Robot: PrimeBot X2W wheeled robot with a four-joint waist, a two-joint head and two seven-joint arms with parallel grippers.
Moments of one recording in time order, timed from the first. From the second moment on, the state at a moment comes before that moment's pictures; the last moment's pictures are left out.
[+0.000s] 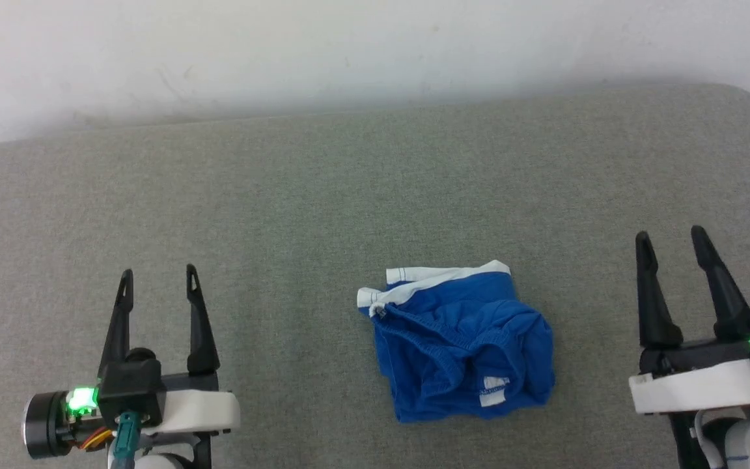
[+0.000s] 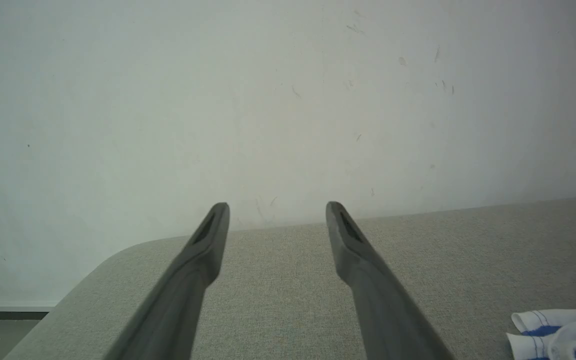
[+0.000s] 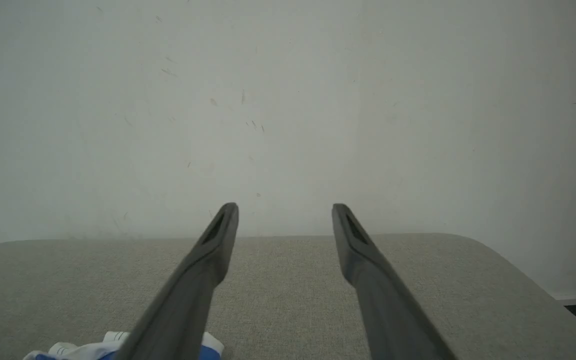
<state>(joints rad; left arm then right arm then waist) 0.00 0.16 -0.10 -0.06 -0.03 0.28 -0.26 -0.03 -0.10 -0.04 -0.05 0.18 0.13 -0.25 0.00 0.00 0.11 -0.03</state>
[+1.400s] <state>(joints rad) 0.00 0.11 -0.08 -0.12 -0.02 0.16 -0.26 -0.38 -0.53 0.52 0.25 0.90 0.13 0.78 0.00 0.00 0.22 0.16</state>
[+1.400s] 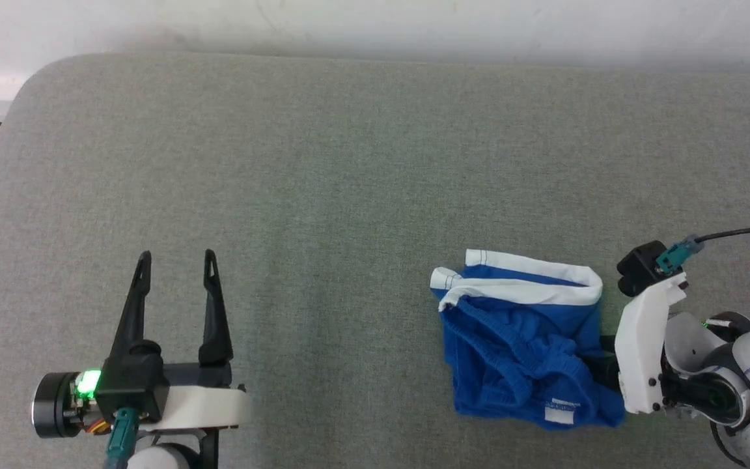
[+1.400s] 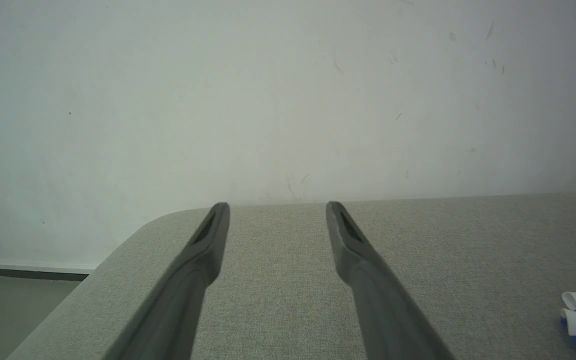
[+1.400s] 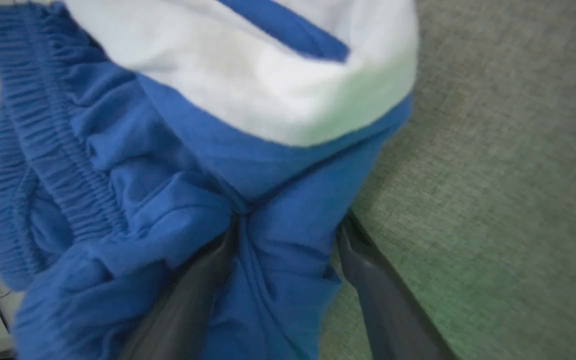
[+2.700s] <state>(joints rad) -0.16 0.29 -0.06 -0.28 0.04 0.24 -0.26 -0.75 -0.86 0.36 0.47 0.59 0.13 0.50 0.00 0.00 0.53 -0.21</state>
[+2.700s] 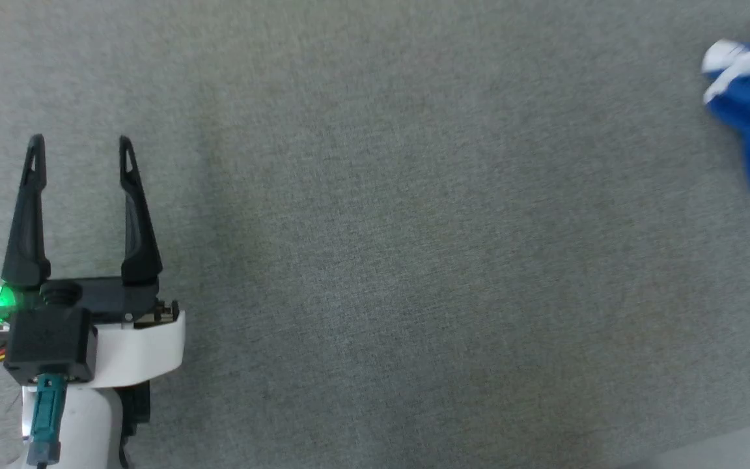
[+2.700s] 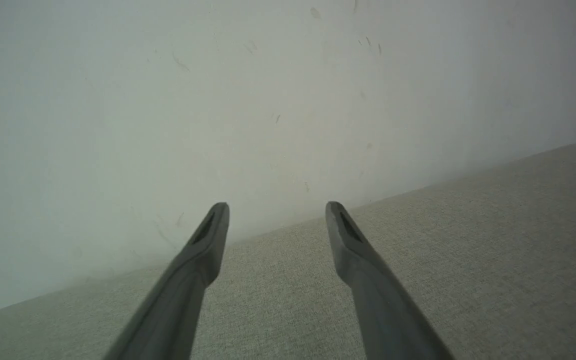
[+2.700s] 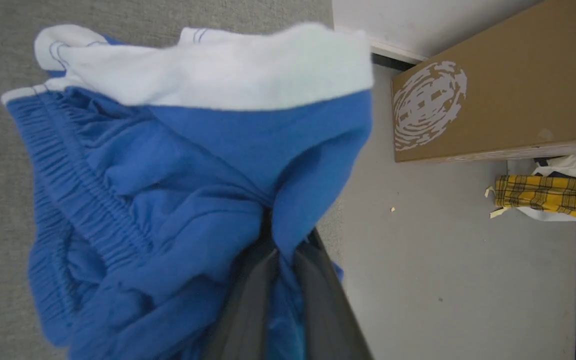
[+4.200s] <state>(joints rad) 0.02 0.18 -0.06 -0.03 -0.06 0.23 -0.26 -0.26 -0.15 0.01 0.07 0.15 0.13 -0.26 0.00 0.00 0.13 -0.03</state>
